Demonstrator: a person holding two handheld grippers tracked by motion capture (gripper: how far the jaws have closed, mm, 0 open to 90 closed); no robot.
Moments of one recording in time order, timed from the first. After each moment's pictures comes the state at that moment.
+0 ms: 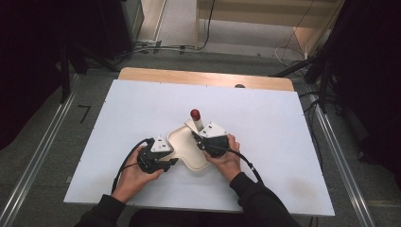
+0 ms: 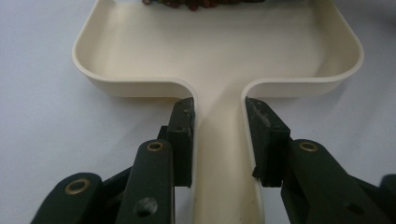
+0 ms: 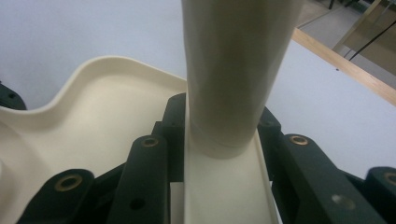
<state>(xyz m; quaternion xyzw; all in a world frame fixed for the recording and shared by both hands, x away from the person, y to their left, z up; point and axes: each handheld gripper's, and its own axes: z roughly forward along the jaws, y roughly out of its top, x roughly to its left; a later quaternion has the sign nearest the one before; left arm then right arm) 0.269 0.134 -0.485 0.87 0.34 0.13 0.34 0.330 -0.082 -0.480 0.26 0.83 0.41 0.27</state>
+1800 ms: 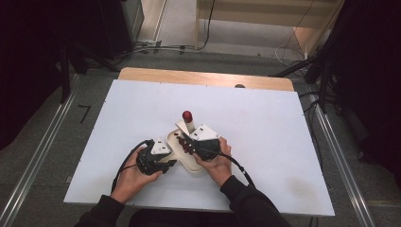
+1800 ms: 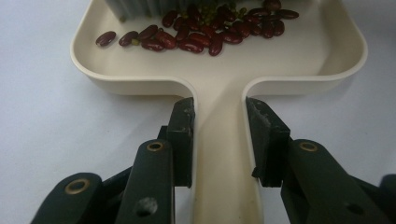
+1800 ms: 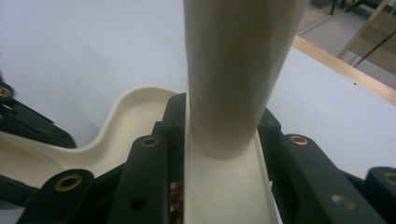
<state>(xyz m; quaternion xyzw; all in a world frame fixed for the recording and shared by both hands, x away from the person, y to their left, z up) 0.266 0.136 -0.488 0.87 0.34 0.14 0.33 0.314 -0.057 -0.473 0.27 0.82 0.43 0.26</state>
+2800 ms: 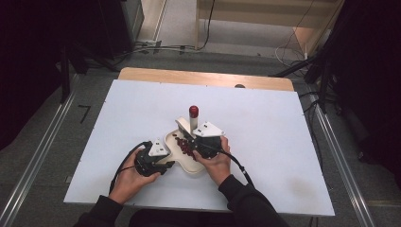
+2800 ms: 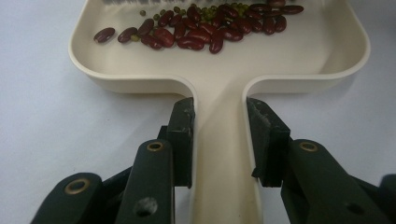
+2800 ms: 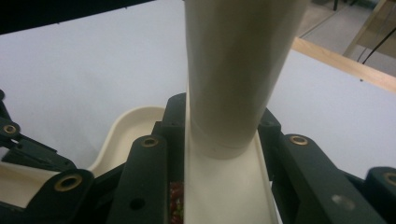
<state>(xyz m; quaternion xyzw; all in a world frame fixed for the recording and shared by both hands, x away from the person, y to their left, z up) 0.263 0.142 -0.492 0.87 0.33 0.14 0.33 0.319 -0.061 -0.470 0.30 0.80 0.46 0.23</state>
